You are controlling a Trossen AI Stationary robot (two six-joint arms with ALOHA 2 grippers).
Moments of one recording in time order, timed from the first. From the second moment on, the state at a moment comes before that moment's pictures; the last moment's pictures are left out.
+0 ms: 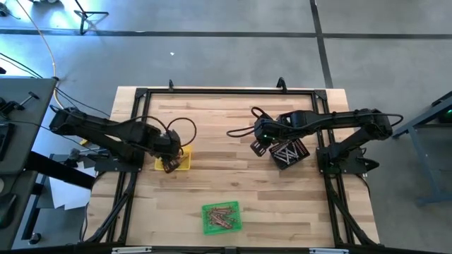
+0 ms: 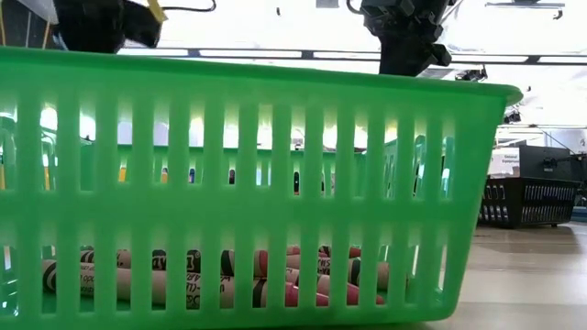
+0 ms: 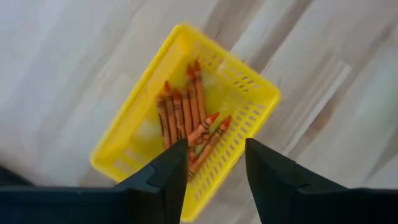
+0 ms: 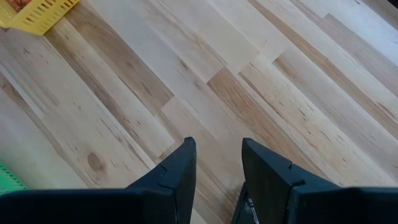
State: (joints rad) left arm -0.18 1.15 0.95 -1.14 -0.15 -0.79; right arm 0.01 1.47 1.33 -1.00 0.25 0.72
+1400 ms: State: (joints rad) left arm -0.16 0.19 0.39 -0.68 -0.12 -0.52; right arm 0.01 1.47 1.33 -1.00 0.25 0.72
